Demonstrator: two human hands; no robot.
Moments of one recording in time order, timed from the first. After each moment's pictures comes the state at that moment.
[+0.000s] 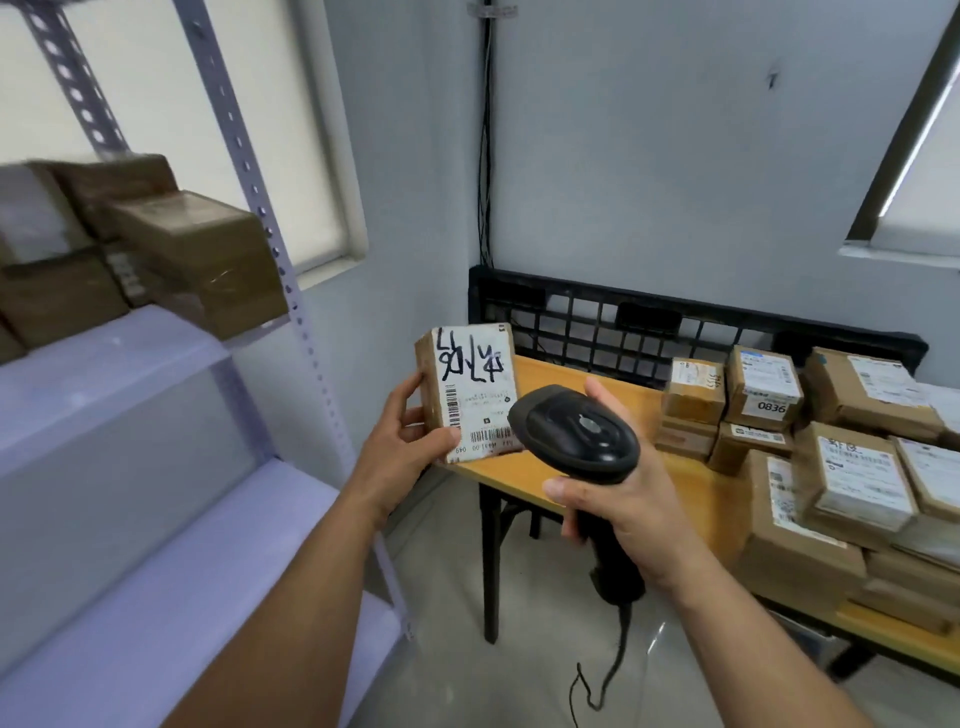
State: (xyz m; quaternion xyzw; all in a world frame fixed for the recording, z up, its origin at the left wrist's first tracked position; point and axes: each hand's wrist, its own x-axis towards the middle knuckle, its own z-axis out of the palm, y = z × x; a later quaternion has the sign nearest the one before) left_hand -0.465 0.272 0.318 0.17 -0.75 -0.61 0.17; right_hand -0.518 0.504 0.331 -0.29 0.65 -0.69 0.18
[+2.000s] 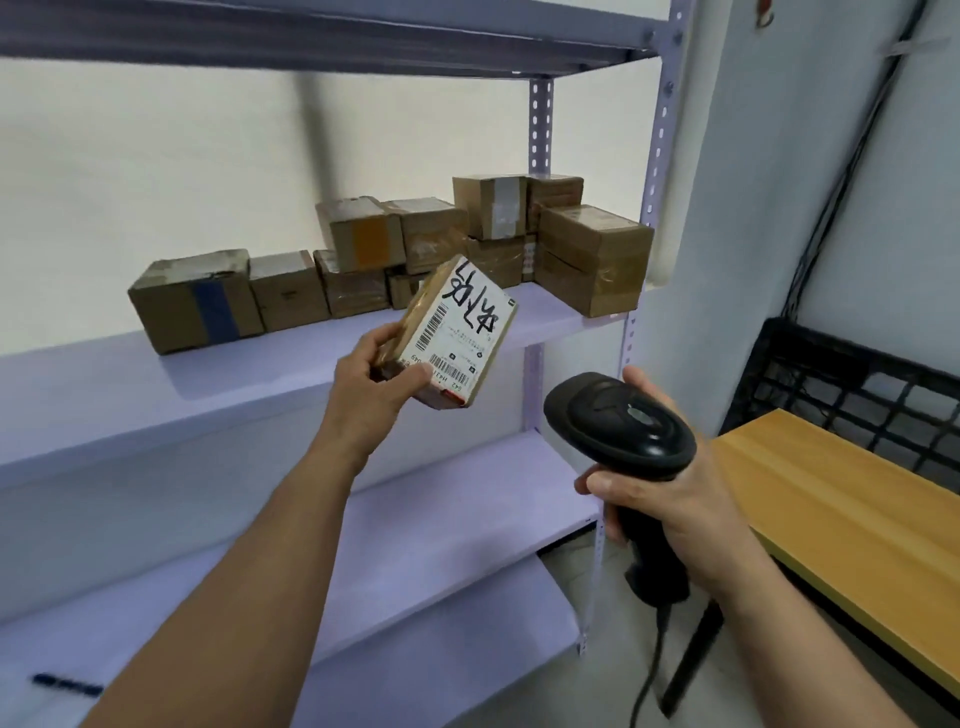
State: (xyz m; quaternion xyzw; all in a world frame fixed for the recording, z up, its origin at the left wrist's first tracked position) left_hand -0.159 0.162 0.388 0.37 -0.68 -0.43 0.47; right_hand -0.354 0.357 0.363 -0.48 0.51 -0.63 0.33
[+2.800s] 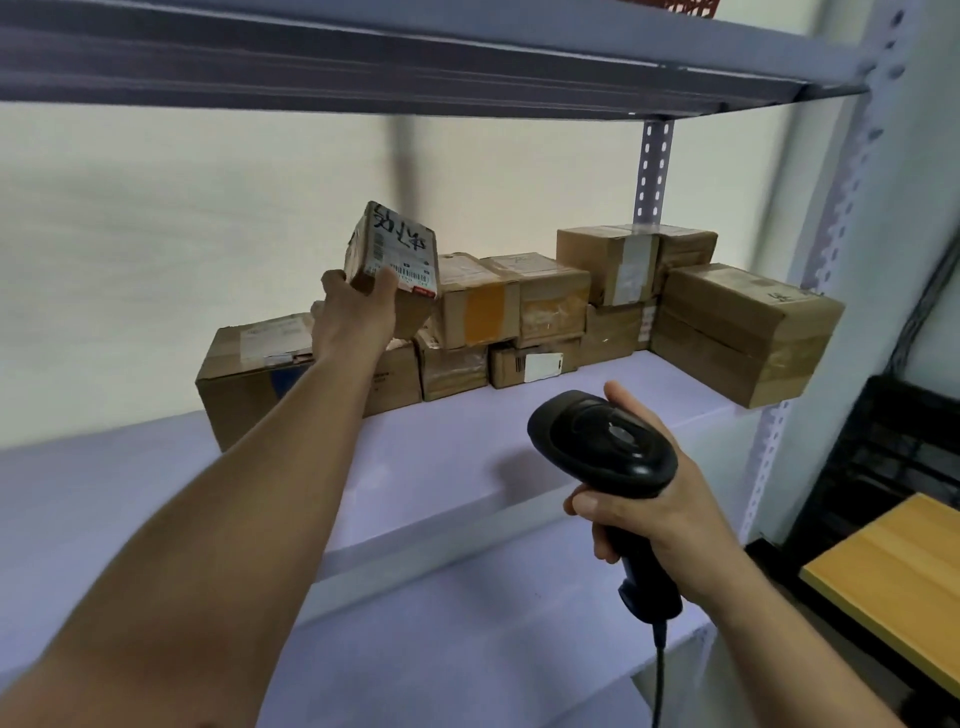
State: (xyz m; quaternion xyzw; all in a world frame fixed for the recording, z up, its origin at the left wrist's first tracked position) left_hand -0.112 -0.085 0.486 0.57 -0.60 -0.27 0.50; right_hand -0.290 0.151 0.392 -0.51 0.52 -0.60 0.33
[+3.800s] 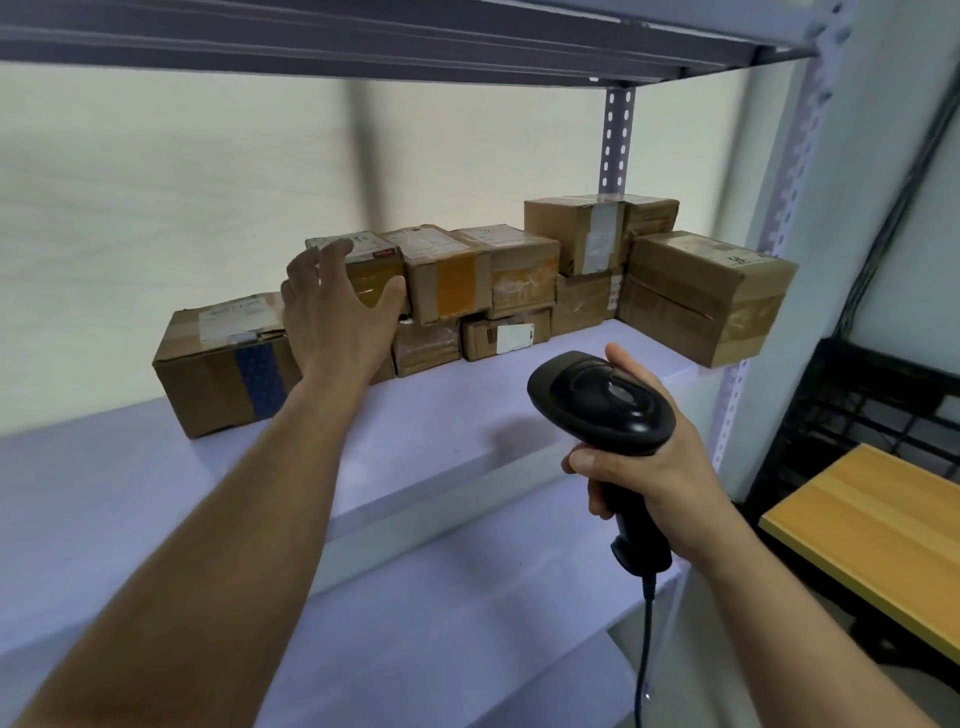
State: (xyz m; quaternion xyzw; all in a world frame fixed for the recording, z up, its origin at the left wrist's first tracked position) left_hand -0.113 -0.049 0.461 0.49 -0.71 -0.06 0.51; right_hand -0.295 0.163 0.389 -0.50 0.52 -0.63 0.29
